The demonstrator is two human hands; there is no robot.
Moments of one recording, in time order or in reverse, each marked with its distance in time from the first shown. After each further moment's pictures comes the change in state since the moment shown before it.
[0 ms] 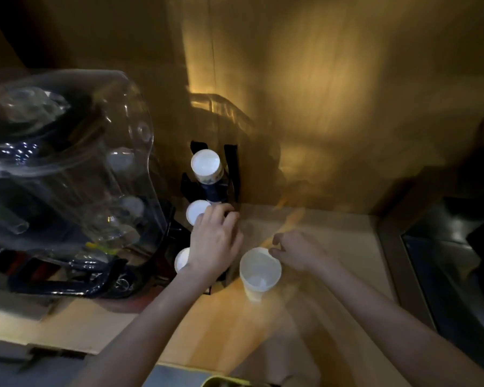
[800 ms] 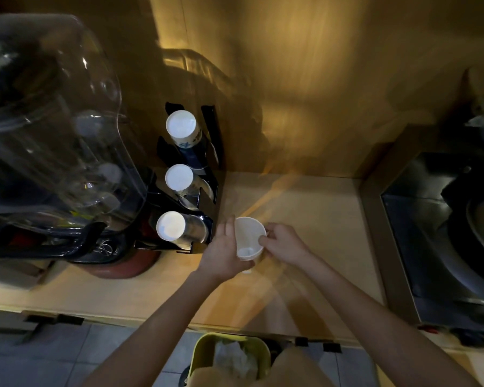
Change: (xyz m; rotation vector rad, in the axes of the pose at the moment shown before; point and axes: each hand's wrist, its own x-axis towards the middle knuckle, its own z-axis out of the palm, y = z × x) left_hand -0.063 0.047 0.060 -0.335 -0.533 -0.301; right_hand -0.041 0.006 0.060 0.700 0.079 0.124
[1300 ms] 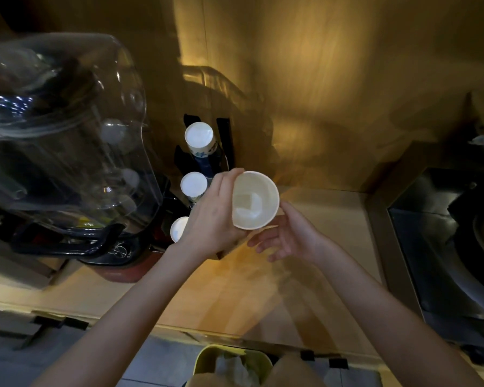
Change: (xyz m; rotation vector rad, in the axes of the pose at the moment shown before) left_hand -0.024 0.034 -0.108 0.021 0.426 0.374; right_hand -0.014 -0.058 -0.034 0.817 -0.414 0.264
